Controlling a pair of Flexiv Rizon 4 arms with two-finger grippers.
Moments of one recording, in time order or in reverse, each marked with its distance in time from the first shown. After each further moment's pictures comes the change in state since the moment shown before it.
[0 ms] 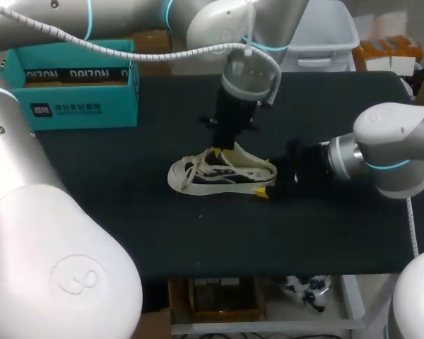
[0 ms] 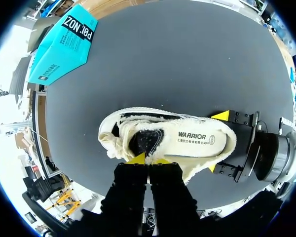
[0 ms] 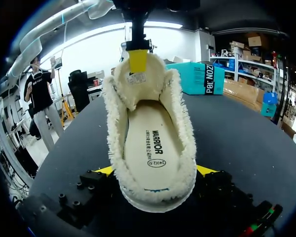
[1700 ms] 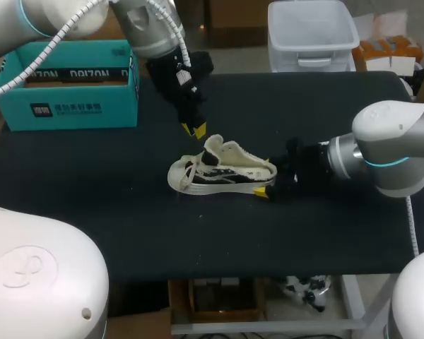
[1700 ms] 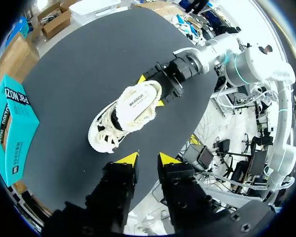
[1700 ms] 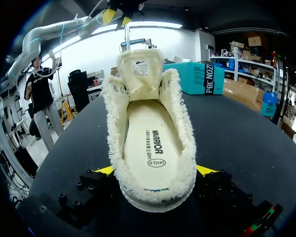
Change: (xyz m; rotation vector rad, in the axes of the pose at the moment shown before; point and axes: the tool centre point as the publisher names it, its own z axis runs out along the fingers) left arm -0.073 0.039 -0.089 0.087 0.583 0.866; right arm 0.000 0.000 0.001 0.001 -0.002 0.001
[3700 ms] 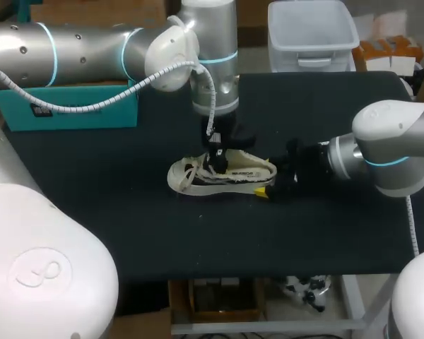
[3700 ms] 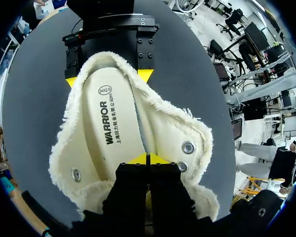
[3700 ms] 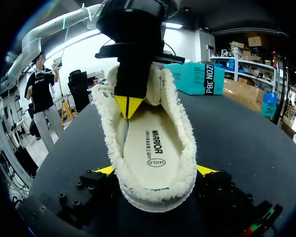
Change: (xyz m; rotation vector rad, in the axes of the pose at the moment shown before) left arm -0.048 -0.037 0.178 -0.262 -0.001 0.946; right arm 0.000 0.000 0.000 -0.001 0.000 -0.001
